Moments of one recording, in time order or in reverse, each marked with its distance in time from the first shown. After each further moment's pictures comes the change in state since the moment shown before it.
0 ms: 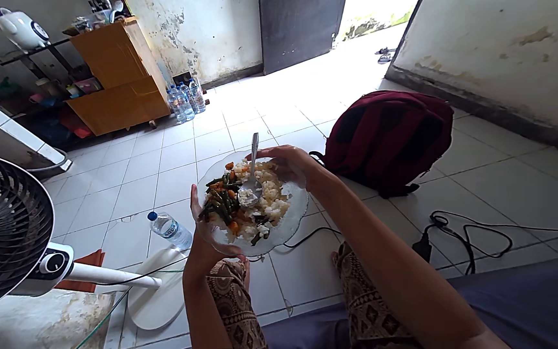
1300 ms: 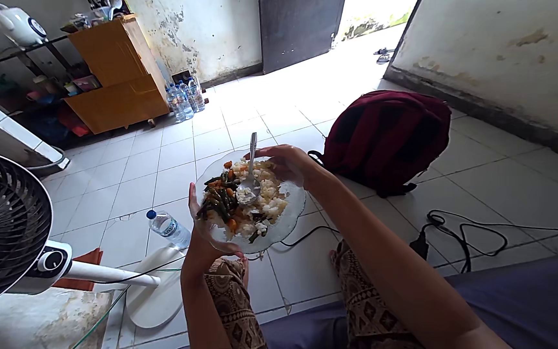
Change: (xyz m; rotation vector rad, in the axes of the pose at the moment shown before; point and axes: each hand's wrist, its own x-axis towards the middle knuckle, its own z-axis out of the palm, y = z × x) left_hand -0.004 0.000 -0.003 -0.026 0.021 -0.064; right_hand 0.007 0.008 0.000 0.033 -0.004 0.022
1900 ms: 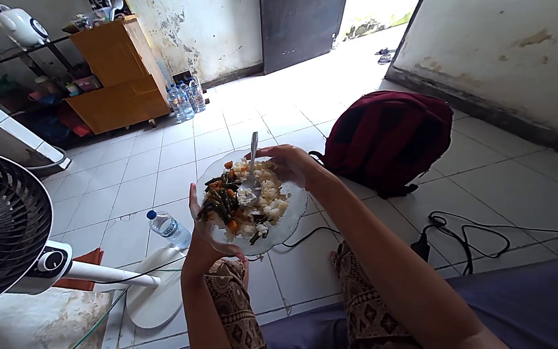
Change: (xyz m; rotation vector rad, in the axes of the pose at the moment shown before) left_hand 0.002 0.001 0.002 0.024 -0.018 0.020; right_hand 0.000 0.000 -0.002 -0.003 -0.021 -0.031
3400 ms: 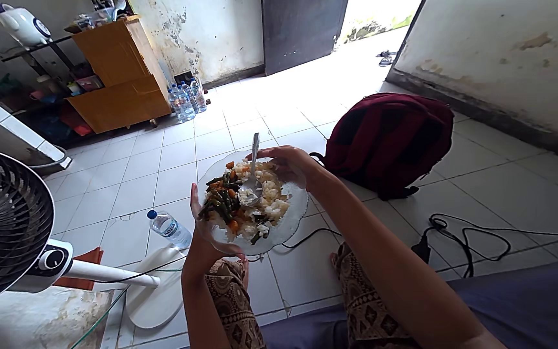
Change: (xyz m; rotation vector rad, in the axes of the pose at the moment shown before) left_hand 0.004 -0.004 -0.002 -0.003 -0.031 0.086; right_hand -0.003 -0.005 0.002 -0.030 0.025 0.022
